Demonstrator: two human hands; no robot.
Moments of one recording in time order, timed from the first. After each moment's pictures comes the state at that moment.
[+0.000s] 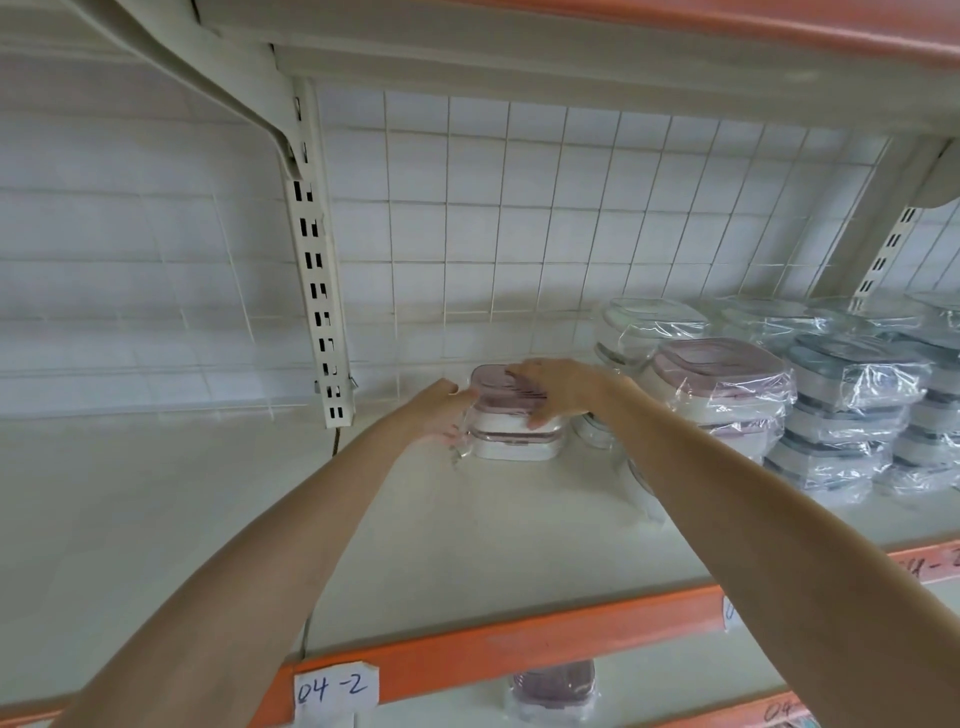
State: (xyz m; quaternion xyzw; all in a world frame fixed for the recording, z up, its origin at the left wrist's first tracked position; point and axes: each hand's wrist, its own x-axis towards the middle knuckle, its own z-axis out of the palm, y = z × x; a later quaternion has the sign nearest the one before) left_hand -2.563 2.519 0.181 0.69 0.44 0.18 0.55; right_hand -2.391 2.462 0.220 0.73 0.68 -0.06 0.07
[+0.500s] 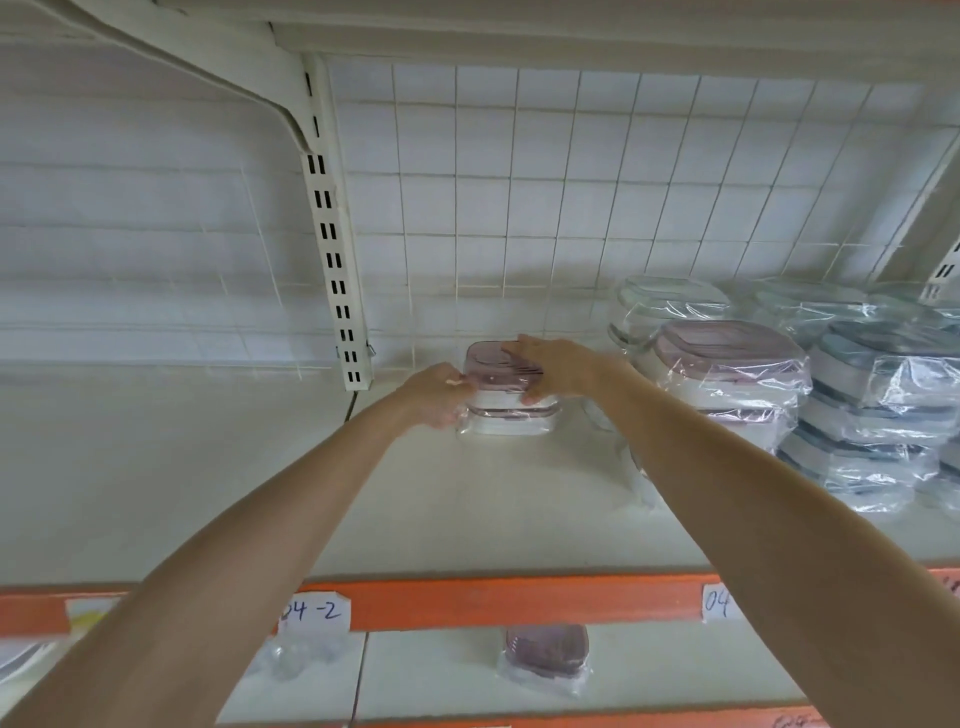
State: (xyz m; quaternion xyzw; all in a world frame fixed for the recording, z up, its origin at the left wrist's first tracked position) left_hand -2.568 2.488 0.180 0.73 0.50 0.18 0.43; right_hand -2.377 2.470 0.203 0.68 0.73 -0.07 0.04
